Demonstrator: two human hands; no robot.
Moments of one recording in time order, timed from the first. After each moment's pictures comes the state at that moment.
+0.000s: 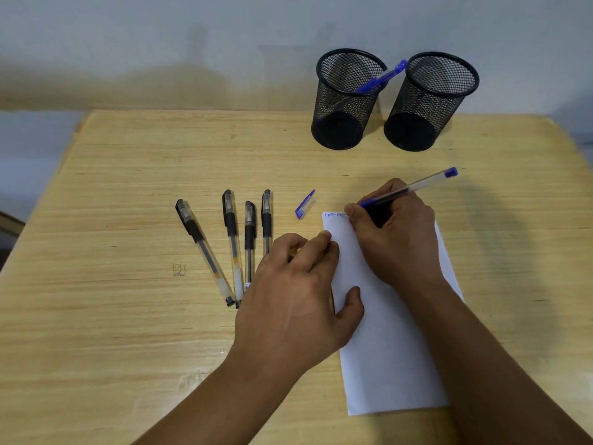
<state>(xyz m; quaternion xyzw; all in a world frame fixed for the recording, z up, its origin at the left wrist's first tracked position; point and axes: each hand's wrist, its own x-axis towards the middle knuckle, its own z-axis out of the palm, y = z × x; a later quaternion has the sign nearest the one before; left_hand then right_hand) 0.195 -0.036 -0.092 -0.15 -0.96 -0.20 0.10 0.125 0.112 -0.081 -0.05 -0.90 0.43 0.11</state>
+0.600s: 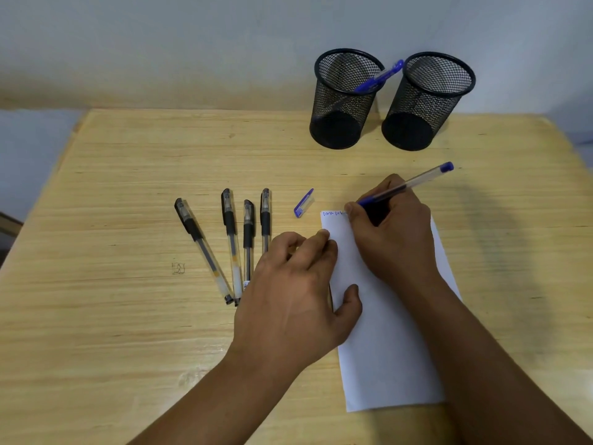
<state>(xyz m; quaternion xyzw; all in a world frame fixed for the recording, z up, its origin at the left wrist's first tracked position) 0.196 -0.036 -0.093 -0.14 -0.96 -0.20 0.11 0.124 0.110 -0.081 -0.06 -0.89 0.43 0.11</state>
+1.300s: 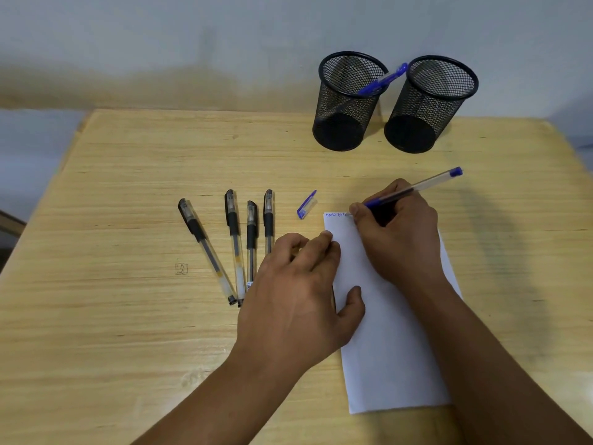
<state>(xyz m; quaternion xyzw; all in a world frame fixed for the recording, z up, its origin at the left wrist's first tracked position) 0.196 -0.035 -0.095 -0.14 -0.96 -0.21 0.12 0.124 0.114 -0.081 -0.07 -0.90 0.41 0.11</state>
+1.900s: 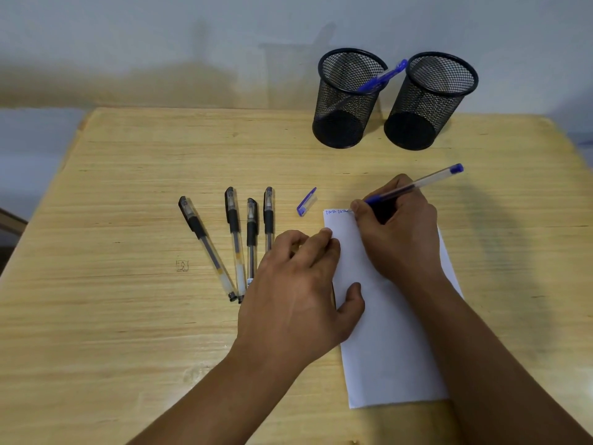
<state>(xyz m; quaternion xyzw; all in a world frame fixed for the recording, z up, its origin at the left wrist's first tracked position) 0.196 -0.036 -0.094 -0.14 -0.96 -0.21 0.12 0.125 0.113 -0.084 -0.07 -0.89 0.43 0.13</state>
